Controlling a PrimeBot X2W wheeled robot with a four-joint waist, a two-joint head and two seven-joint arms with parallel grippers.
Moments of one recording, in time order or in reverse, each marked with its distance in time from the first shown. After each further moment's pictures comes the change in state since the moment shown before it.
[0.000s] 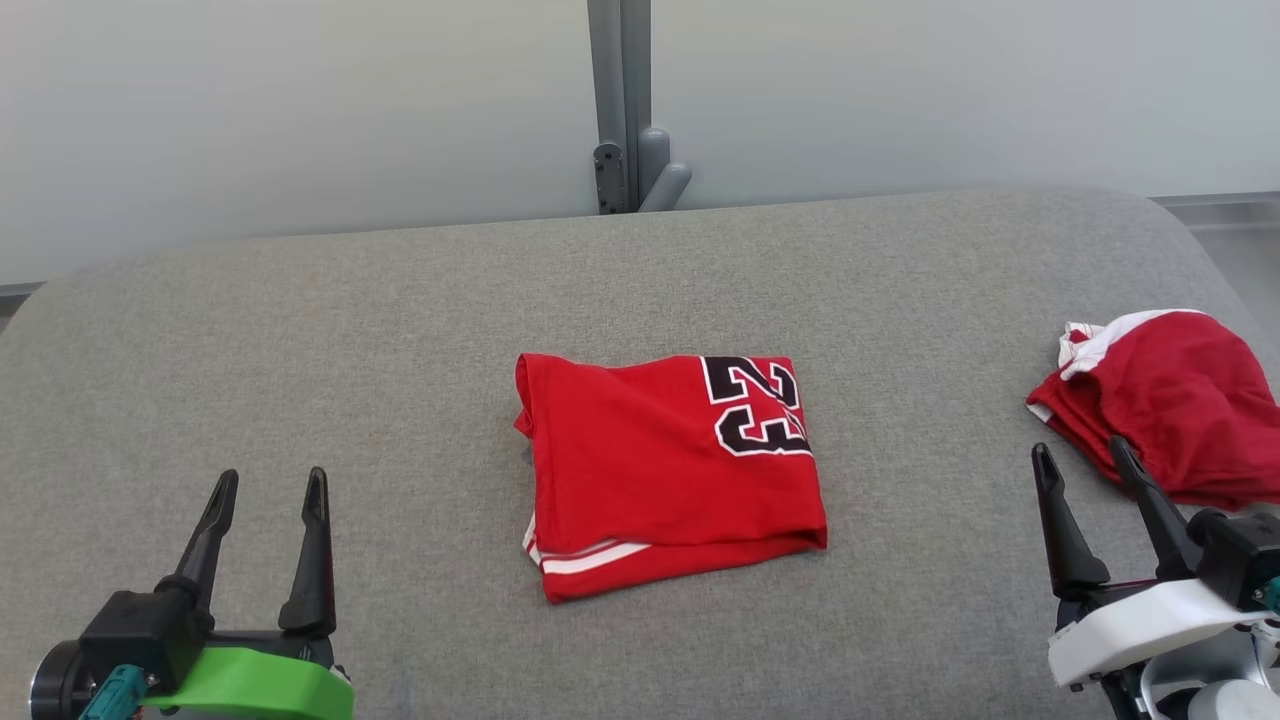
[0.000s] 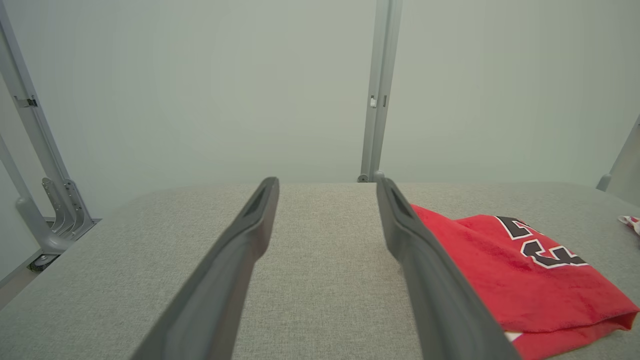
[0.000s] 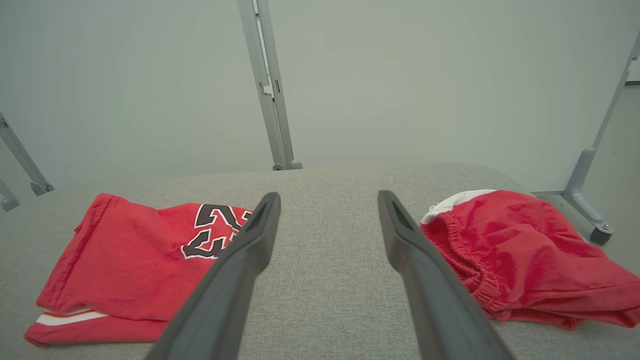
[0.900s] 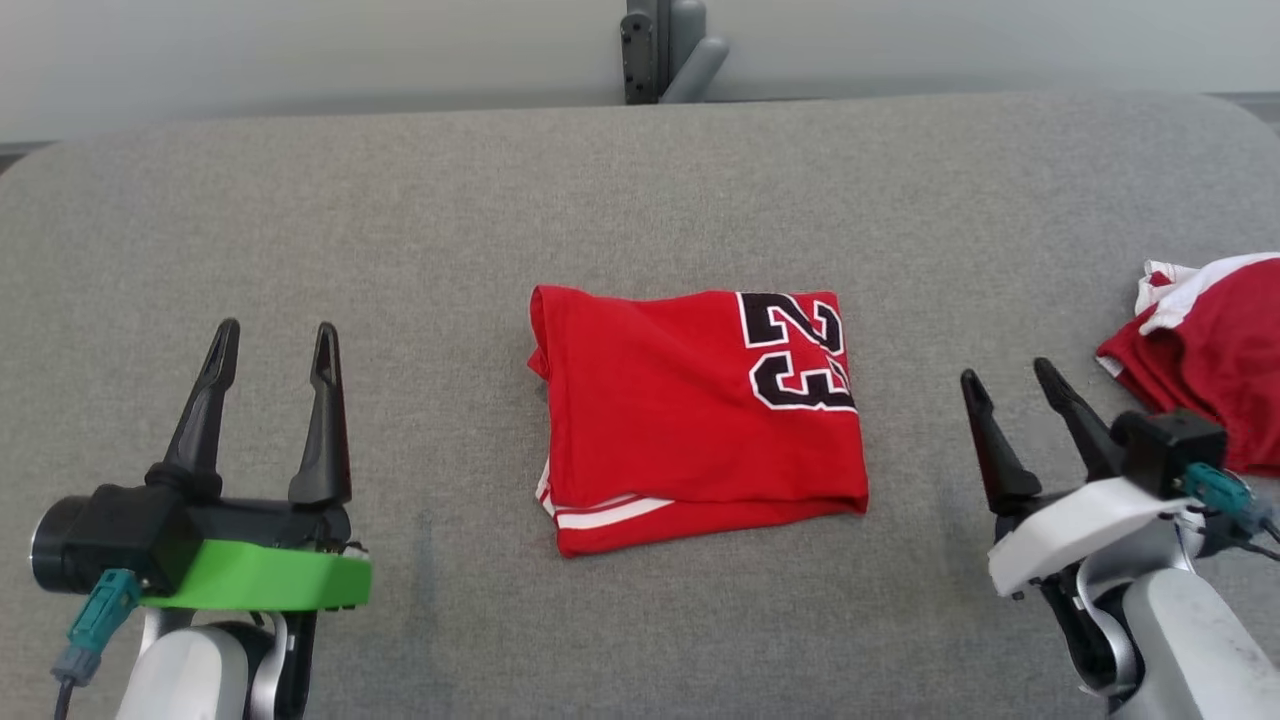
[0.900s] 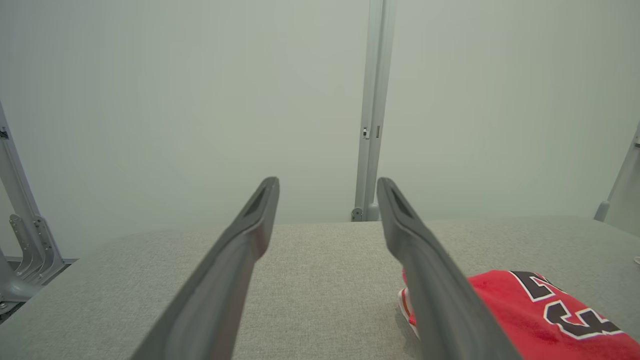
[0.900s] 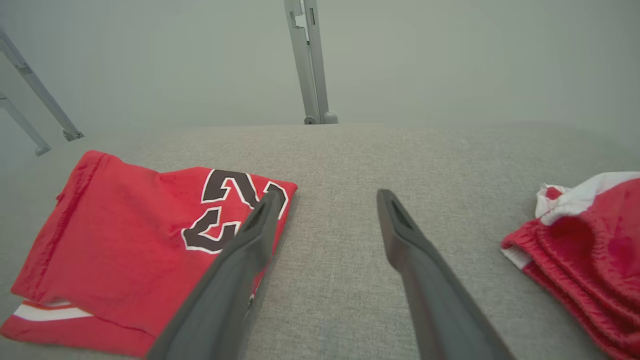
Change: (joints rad) left arm -0.196 -0.013 -0.040 -0.012 0.005 -0.014 -0.067; right arm -0.223 -0.034 0.119 0.167 0.049 0.000 0.018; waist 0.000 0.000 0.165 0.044
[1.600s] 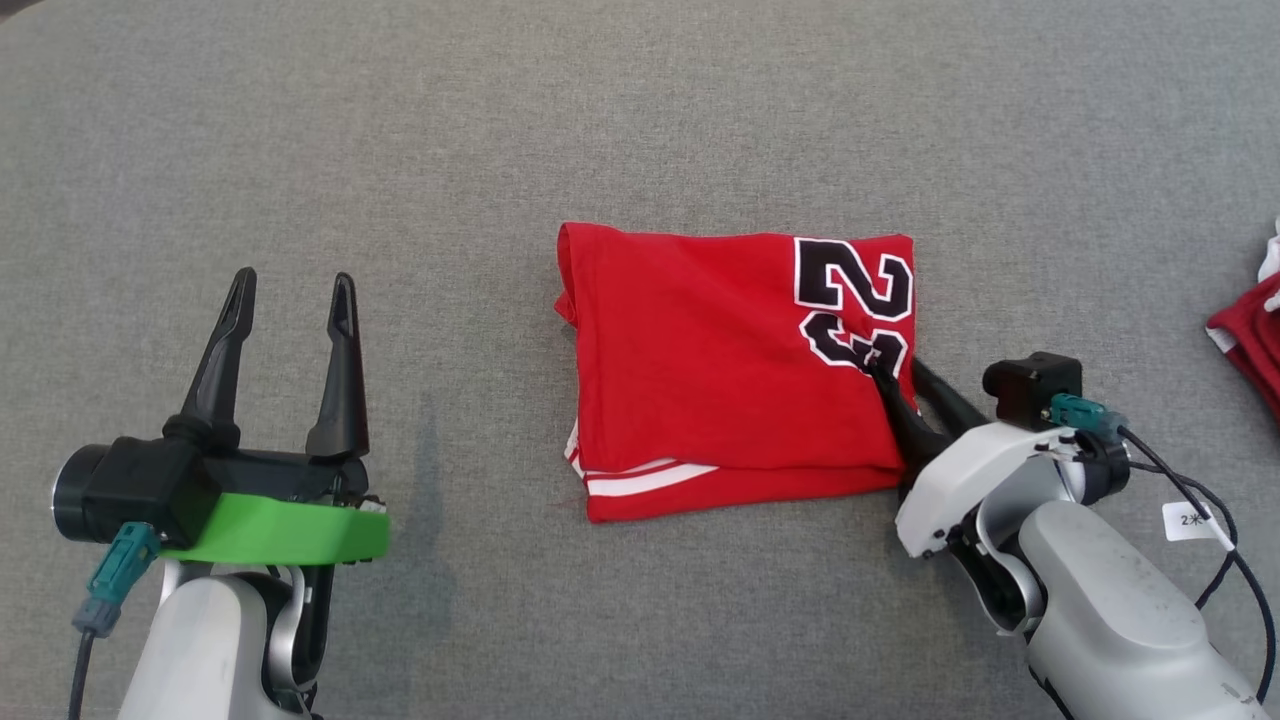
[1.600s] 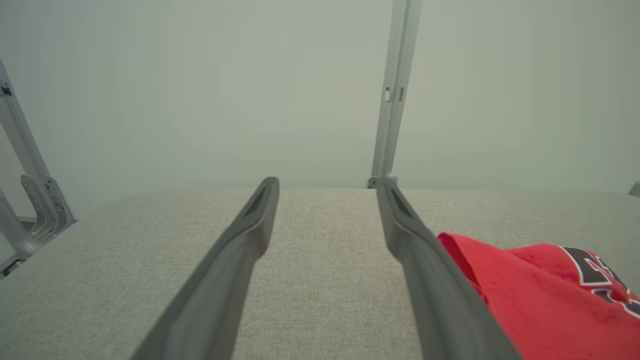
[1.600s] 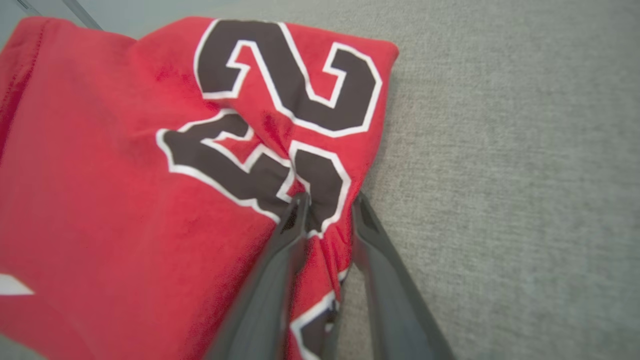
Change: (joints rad) left arm -0.106 -0.044 -0.008 0.085 0.022 -0.030 -0.039; right arm -0.290 0.006 0.311 0.397 0.179 0.000 -0.024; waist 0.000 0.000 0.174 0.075
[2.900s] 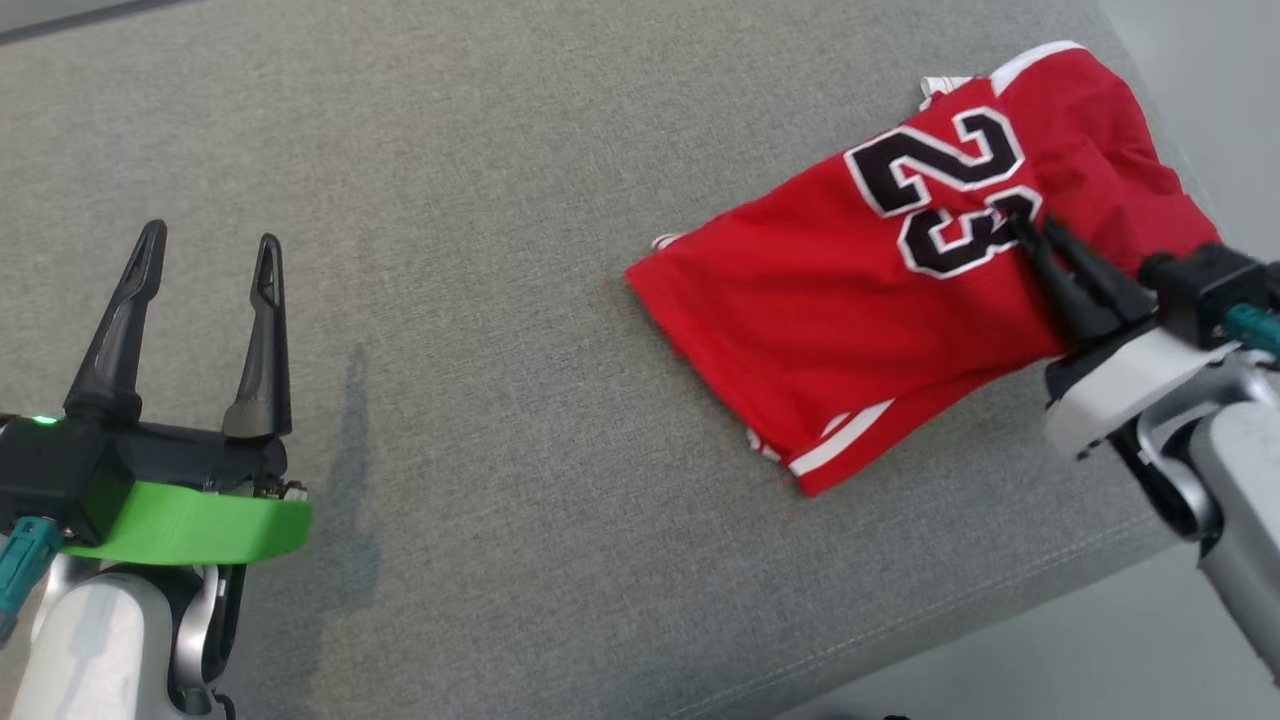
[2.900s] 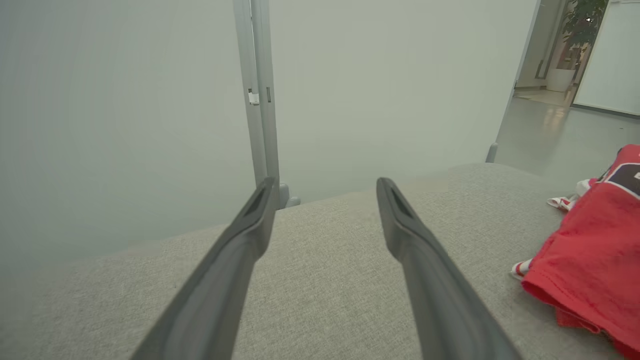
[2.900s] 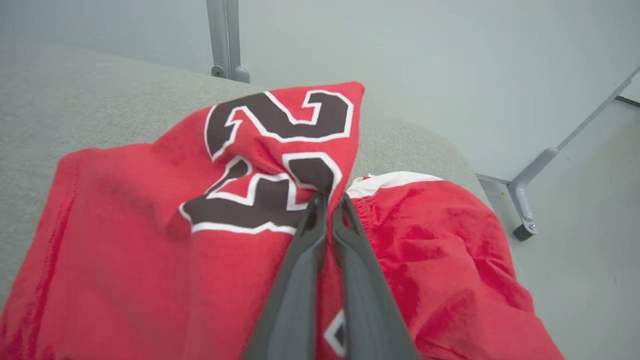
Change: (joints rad) left arm 0.016 0.120 0.047 -0.186 0.037 0.010 0.111; right arm -0.019 -0.283 -0.050 -0.346 -0.127 0.001 -0.005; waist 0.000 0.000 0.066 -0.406
